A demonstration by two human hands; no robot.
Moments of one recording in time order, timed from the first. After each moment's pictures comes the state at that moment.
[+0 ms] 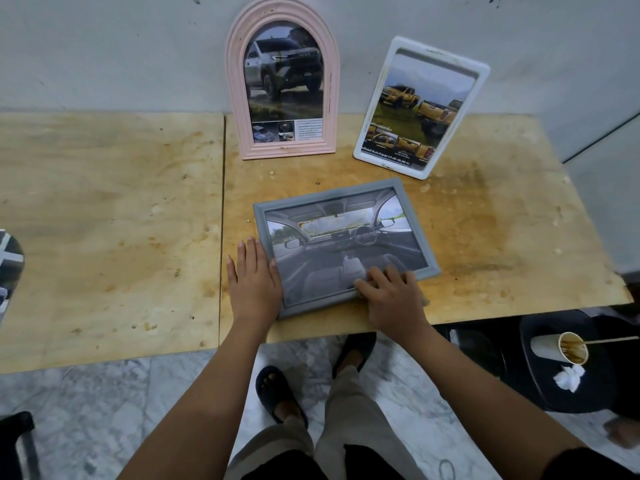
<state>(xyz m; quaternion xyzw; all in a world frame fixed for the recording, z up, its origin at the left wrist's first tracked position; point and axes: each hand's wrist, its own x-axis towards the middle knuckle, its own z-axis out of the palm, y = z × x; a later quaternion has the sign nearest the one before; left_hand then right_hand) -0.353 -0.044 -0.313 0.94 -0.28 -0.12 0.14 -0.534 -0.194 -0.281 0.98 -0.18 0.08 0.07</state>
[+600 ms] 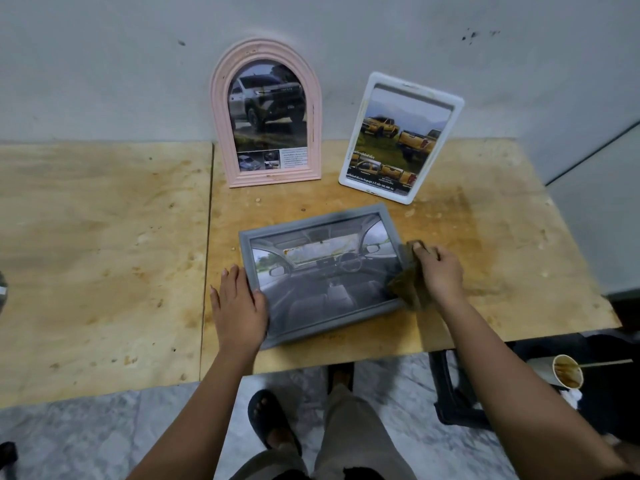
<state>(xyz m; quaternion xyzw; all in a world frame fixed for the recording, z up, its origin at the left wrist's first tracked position) -0.354 -0.053 -0.299 0.94 -0.24 -0.12 0.21 -0.525 -0.298 -0.227 0.65 -0.60 0.17 -0.44</state>
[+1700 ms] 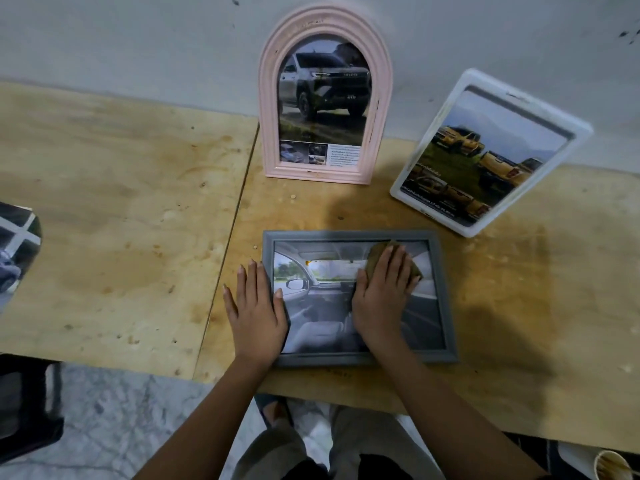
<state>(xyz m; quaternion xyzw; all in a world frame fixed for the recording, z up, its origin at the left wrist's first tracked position) -0.362 -0.081 -0.317 0.97 -0.16 -0.08 0.15 -0.430 -0.253 -0.317 0.89 -0.42 0.03 -0.19</state>
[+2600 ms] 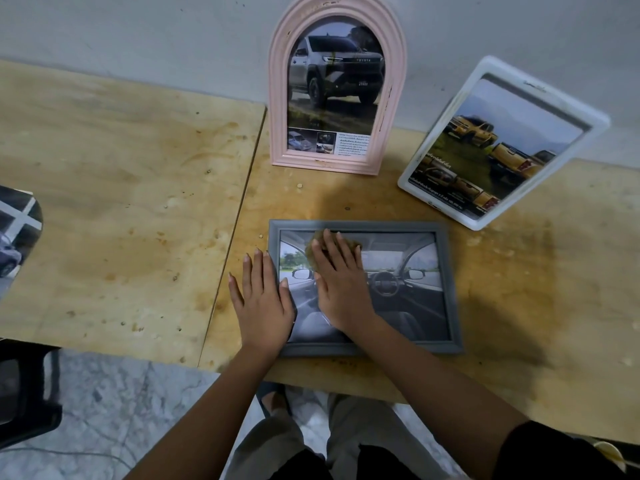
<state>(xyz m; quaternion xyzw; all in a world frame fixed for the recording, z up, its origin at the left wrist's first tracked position) -0.362 -0.081 -0.319 0.97 -0.15 -0.07 0.15 -0.402 -0.218 -0.323 0.97 -0.13 0.06 -0.19</state>
